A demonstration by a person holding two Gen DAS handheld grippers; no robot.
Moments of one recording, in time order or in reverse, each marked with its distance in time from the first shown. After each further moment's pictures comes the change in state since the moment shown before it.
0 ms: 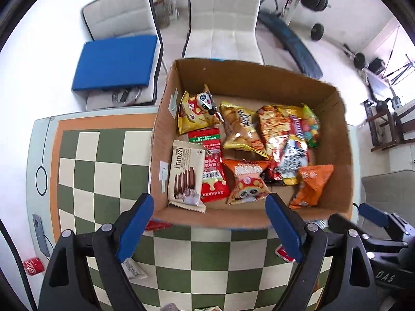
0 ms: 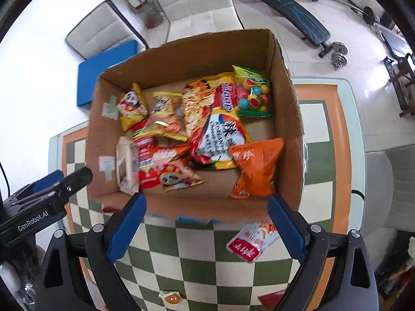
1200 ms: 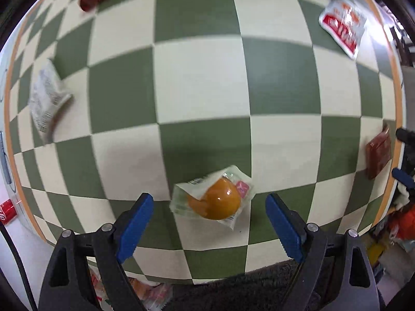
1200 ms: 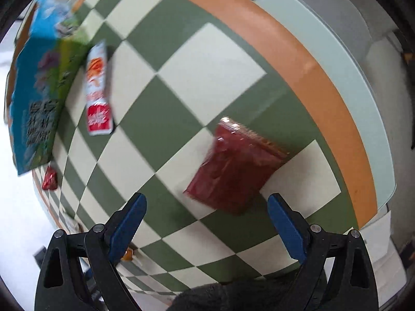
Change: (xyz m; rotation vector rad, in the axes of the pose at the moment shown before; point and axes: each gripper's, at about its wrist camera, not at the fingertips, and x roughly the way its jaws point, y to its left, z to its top) left arm 0.131 -0.007 -0.302 0.110 0.465 0.017; right arm 0.089 -0.200 -0.292 0.695 0.198 0.025
